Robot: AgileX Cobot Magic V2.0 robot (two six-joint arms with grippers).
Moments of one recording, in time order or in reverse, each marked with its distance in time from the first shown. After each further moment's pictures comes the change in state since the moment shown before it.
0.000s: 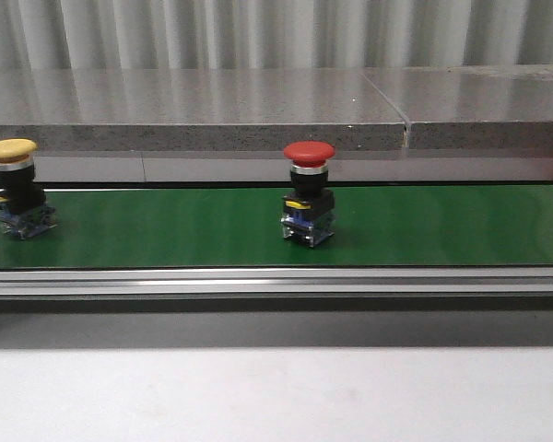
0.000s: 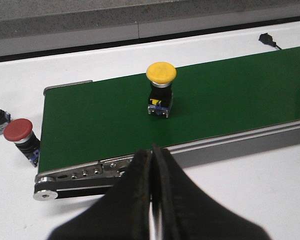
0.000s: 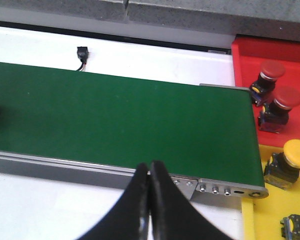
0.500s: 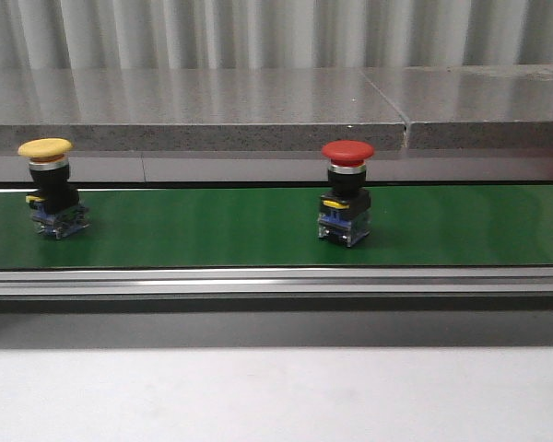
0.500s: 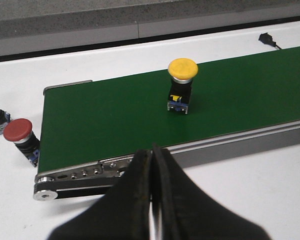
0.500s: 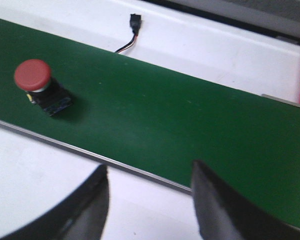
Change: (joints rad) left arm 0.000 0.000 0.000 0.000 0.000 0.000; right arm 0.157 0.447 -0.419 0.025 0.243 -0.026
